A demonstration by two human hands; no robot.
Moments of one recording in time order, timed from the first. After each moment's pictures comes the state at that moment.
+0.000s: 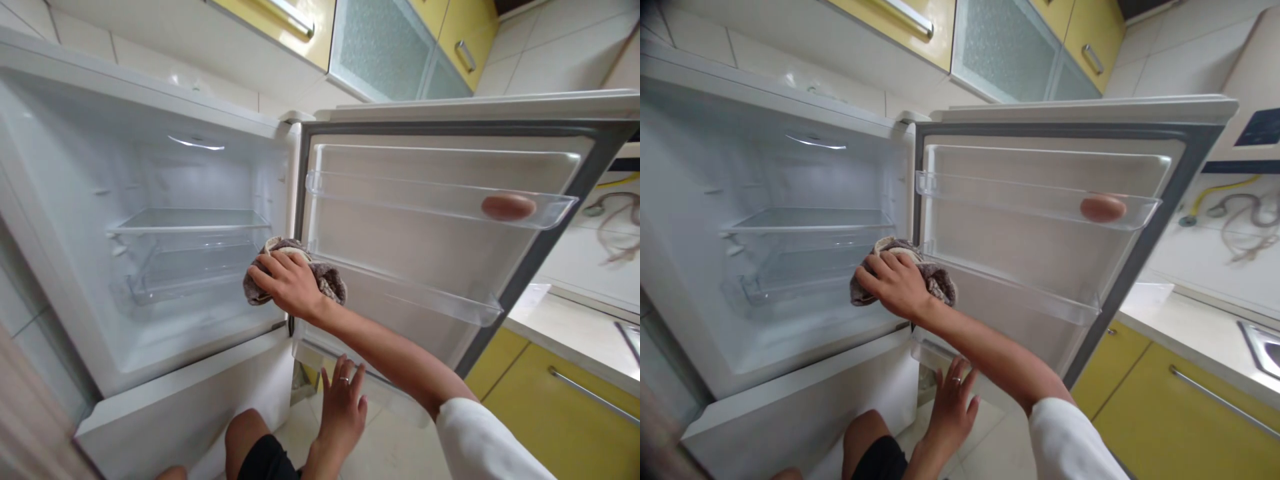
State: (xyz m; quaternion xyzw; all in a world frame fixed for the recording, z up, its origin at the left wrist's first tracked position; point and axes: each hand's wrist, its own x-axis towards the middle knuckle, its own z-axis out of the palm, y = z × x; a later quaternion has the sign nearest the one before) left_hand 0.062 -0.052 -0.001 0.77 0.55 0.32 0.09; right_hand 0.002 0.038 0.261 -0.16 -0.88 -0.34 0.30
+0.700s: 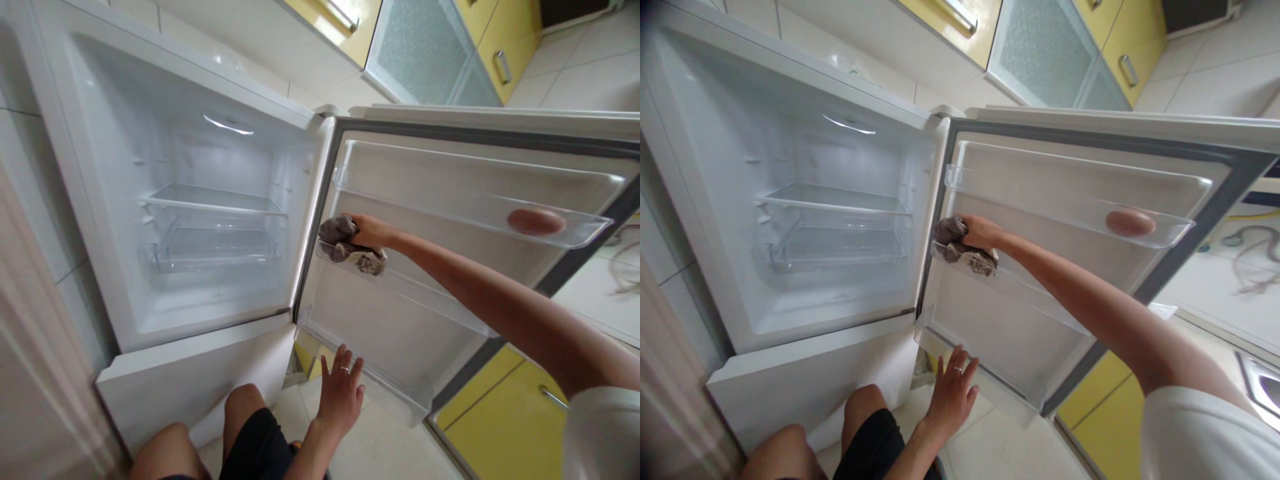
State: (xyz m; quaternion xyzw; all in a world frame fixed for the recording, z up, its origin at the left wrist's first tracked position) left_hand 0.062 -0.059 0.007 0.76 0.54 0.34 0.10; right_hand 0.088 0.077 0.377 -0.43 -0.89 -0.05 0.13
